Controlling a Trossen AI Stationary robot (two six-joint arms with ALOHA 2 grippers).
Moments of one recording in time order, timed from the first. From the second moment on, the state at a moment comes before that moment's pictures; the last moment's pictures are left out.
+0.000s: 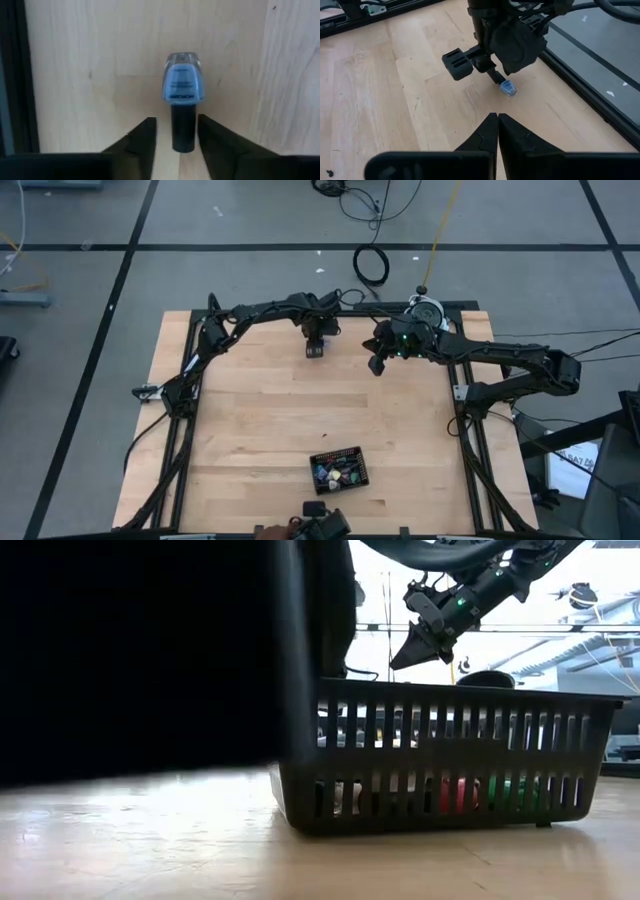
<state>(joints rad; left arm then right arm) 0.54 2.34 1.92 -0.93 0.03 0.51 -0.41 1.22 0.78 -0.11 0.00 0.10</state>
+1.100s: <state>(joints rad) 0.54 2.34 1.91 -1.02 0.12 0.39 -0.32 1.22 0.78 -0.11 0.00 0.12</state>
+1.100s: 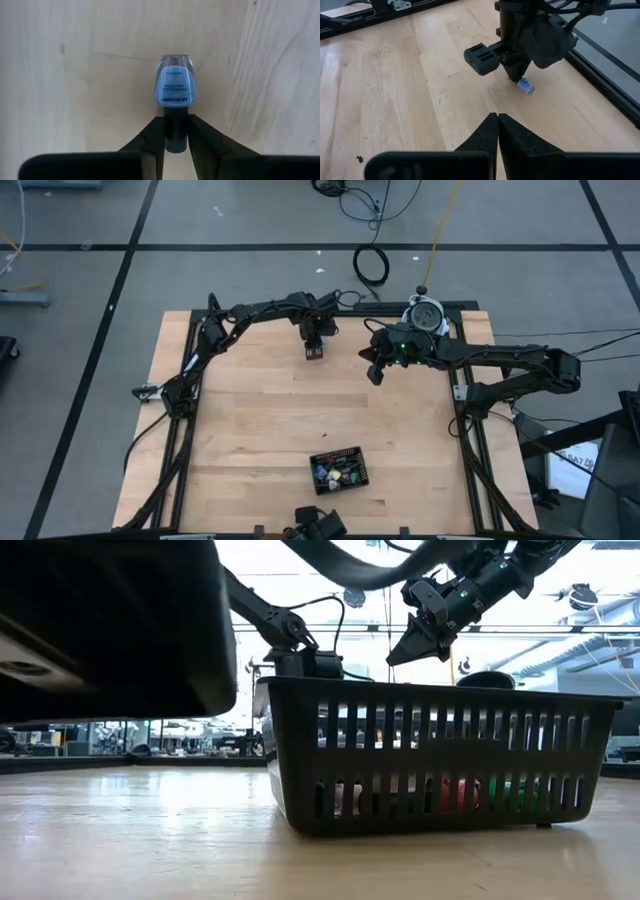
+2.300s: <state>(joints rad) 0.52 2.34 1.91 -1.04 0.10 0.45 -0.32 1.22 0.78 -0.11 0.00 0.16</state>
